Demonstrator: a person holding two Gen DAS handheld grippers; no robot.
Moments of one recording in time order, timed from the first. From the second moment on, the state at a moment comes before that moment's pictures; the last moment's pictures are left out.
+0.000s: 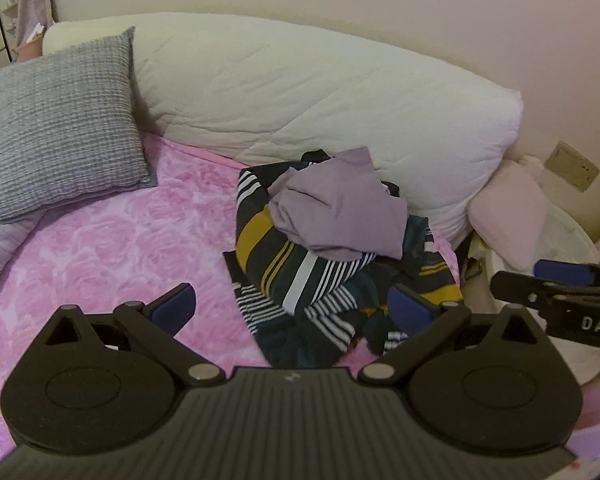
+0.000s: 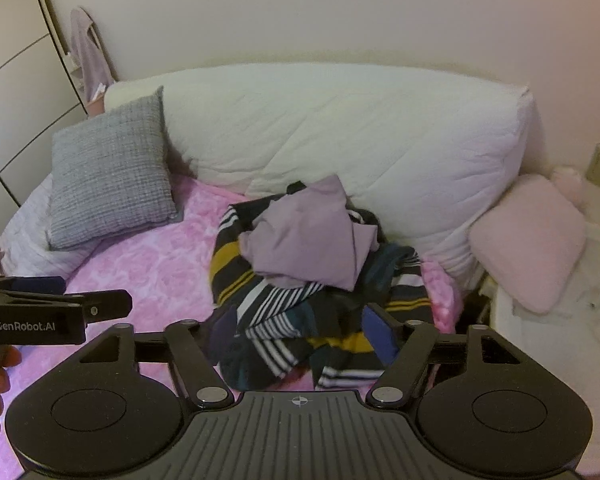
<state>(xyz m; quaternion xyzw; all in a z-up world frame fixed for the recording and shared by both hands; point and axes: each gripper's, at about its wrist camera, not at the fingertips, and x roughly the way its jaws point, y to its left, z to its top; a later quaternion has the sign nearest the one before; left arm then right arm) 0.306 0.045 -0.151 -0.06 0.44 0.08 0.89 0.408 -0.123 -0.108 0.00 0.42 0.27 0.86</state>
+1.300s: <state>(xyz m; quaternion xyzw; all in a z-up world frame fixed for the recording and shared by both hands) 0.456 0.101 -0.272 -0.11 0.51 0.11 0.85 0.545 -0.059 -0.218 -0.03 0.38 0.33 0.87</state>
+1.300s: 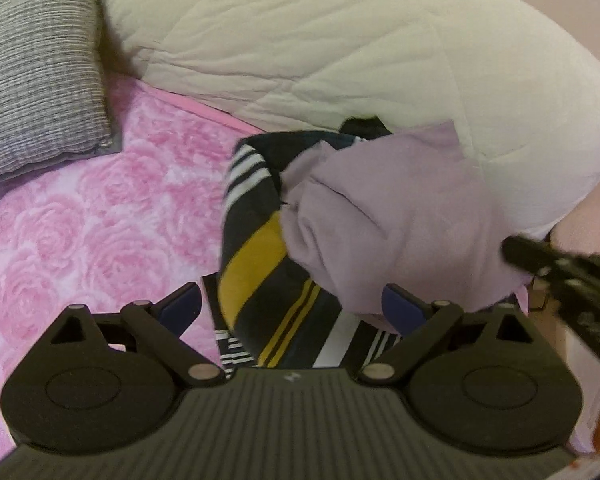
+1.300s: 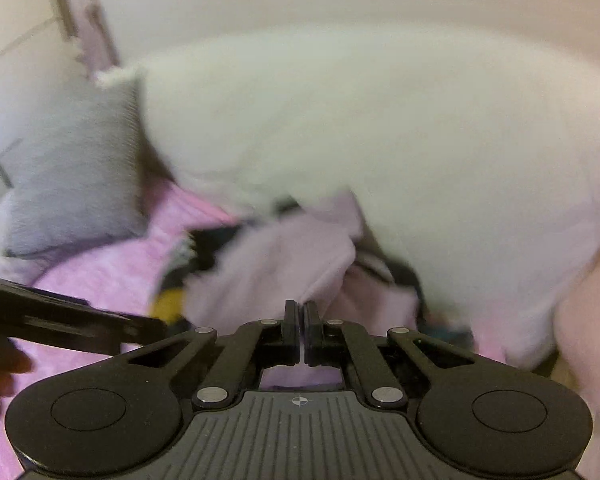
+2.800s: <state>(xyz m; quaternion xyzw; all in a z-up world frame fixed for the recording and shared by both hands) -0.308 0.086 -0.075 -0.30 0.36 0.54 0.70 -0.065 0.030 -0.063 -0.31 0.34 0.72 0.52</state>
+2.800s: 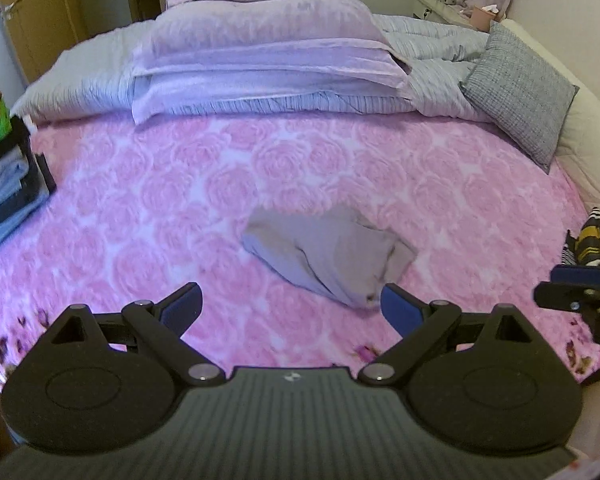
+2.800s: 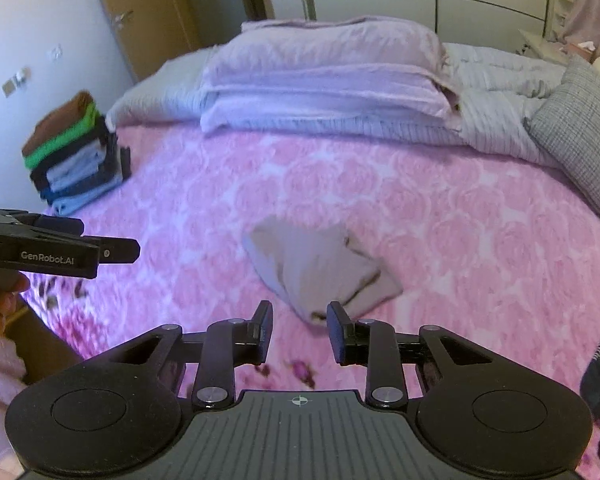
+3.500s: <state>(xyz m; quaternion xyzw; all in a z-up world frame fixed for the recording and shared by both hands) -0.260 0.033 -0.084 -0.31 0.37 0.57 0.66 -0.042 0.002 -0.093 -0.37 0.33 0.74 0.46</state>
